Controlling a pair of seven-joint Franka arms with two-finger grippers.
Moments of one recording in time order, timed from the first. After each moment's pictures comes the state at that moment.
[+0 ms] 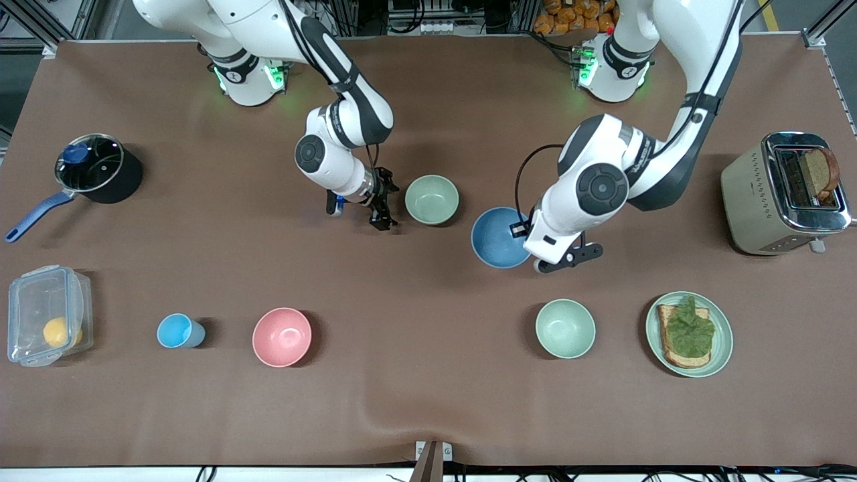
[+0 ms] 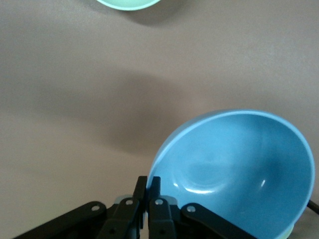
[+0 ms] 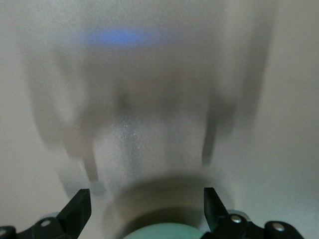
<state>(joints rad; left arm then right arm) -0.21 0.39 -0.33 -1.75 -0.03 1.97 -0.79 0.72 0.47 0.05 -2.17 0.89 2.72 1.59</state>
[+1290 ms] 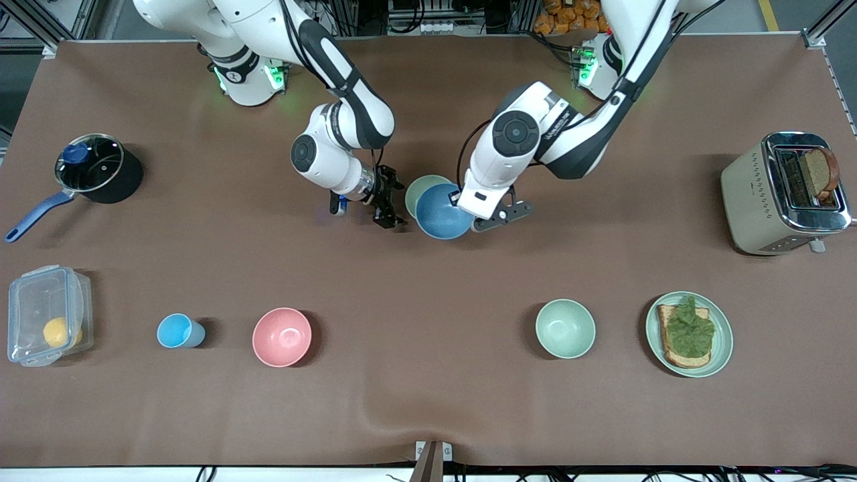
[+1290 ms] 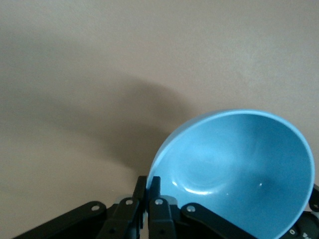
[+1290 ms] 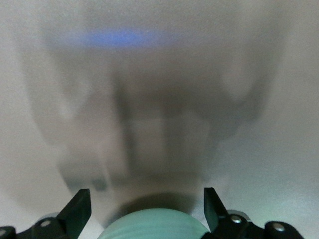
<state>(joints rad) -0.35 0.40 -0.42 -1.89 -0.03 2.25 -1.08 0.74 0.48 0.05 -2.16 1.08 2.72 1.40</state>
